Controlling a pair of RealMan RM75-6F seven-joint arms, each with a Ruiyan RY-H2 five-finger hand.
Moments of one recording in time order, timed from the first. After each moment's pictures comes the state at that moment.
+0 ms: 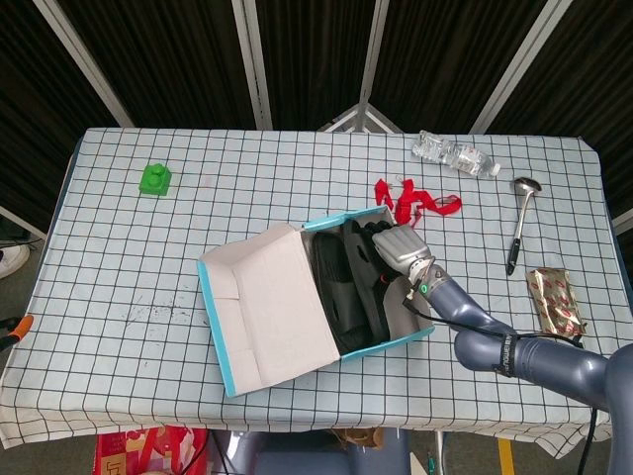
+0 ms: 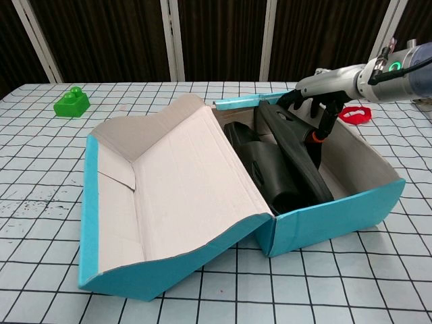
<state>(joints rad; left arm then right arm) -0.08 -1.20 -0.14 -1.48 1.43 1.61 0.13 1.08 -1.32 0.11 -1.43 -0.69 0.57 -0.36</state>
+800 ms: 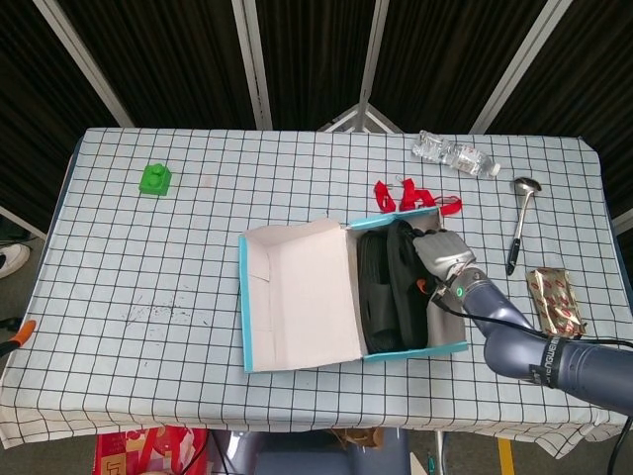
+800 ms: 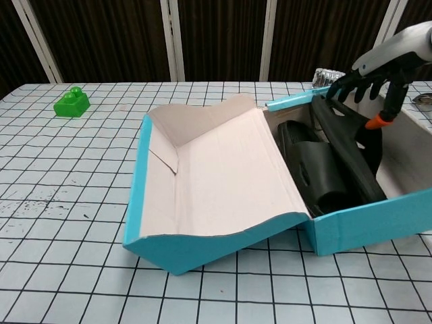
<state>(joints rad) -0.06 -1.17 -0.12 -1.51 1.48 1.63 0.08 1.34 -0.97 -0.12 -1.79 -0.12 0.54 -0.57</state>
